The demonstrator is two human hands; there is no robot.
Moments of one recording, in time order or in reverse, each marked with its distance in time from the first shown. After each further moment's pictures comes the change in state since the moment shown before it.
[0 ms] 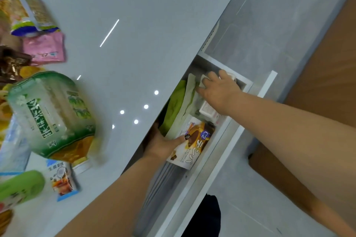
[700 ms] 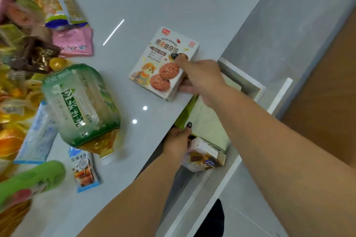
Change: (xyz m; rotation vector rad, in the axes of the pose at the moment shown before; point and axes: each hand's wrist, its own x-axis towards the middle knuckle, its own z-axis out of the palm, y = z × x) left_hand -0.006 -0.002 0.001 -0.497 -0.028 -0.078; right_hand 0.015 -0.049 -0.115 2.215 0.193 0.564
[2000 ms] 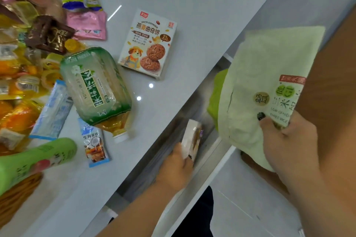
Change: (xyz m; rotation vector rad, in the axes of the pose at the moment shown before) left_hand -0.059 -0.077 -0.048 0.696 -0.123 0.324; right_hand -0.155 0.044 -0.079 -0.461 0.514 -0.286
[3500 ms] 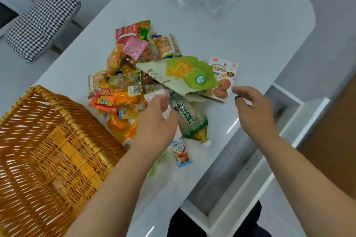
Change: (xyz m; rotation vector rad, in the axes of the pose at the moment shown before) left_hand -0.124 0.065 -0.302 -0.119 0.453 0.203; right_hand -0.035 -0.148 0.123 0.139 -0.183 -0.118
